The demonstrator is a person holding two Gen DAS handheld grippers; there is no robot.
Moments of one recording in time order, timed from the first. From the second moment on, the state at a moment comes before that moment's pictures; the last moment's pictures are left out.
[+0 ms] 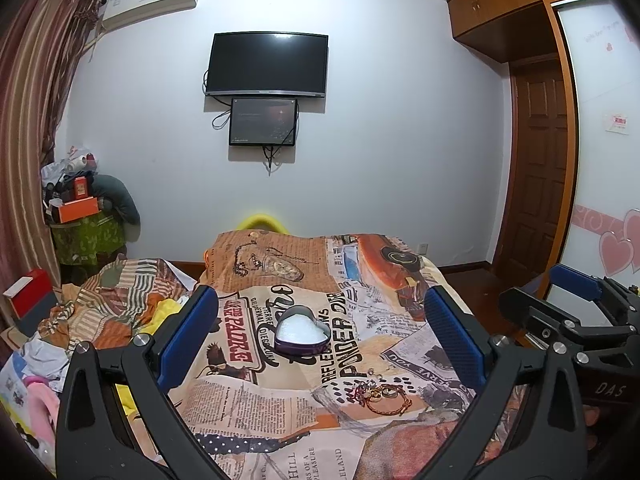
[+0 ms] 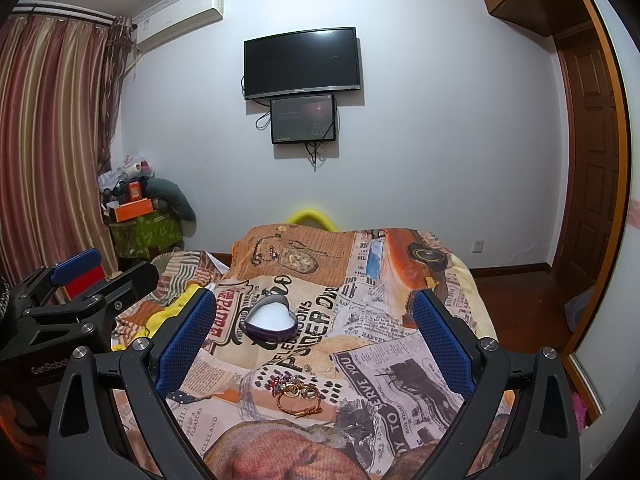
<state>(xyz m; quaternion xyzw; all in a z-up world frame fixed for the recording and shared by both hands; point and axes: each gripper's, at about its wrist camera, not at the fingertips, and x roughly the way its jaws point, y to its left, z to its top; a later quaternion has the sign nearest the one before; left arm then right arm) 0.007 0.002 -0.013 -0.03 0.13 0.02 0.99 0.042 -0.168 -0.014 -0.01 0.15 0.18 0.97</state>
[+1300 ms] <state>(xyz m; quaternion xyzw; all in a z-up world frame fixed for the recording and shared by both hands) 0.011 0.002 -0.013 -0.03 0.13 0.02 0.99 0.043 -0.167 -0.013 -0.01 0.15 0.18 0.97</state>
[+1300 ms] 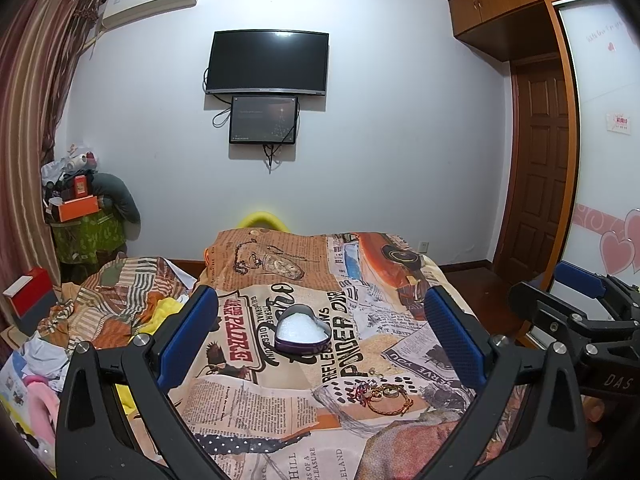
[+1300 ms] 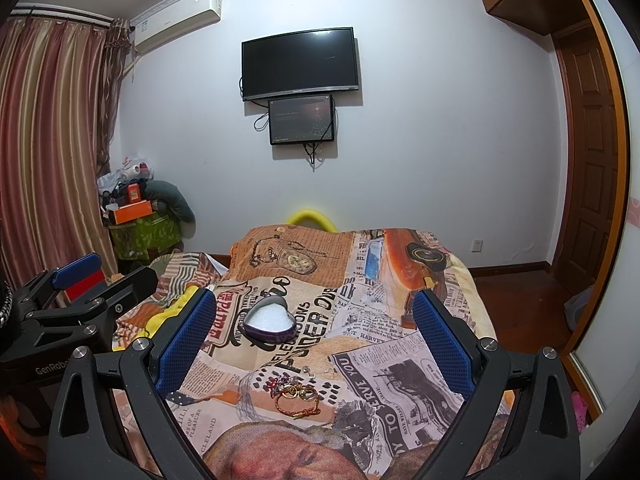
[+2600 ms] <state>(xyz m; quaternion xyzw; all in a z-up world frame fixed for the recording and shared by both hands) 0.132 0.022 -0.136 -0.04 0.37 -0.01 0.93 0.143 -0.188 -0.113 0.02 0.36 0.17 0.92</state>
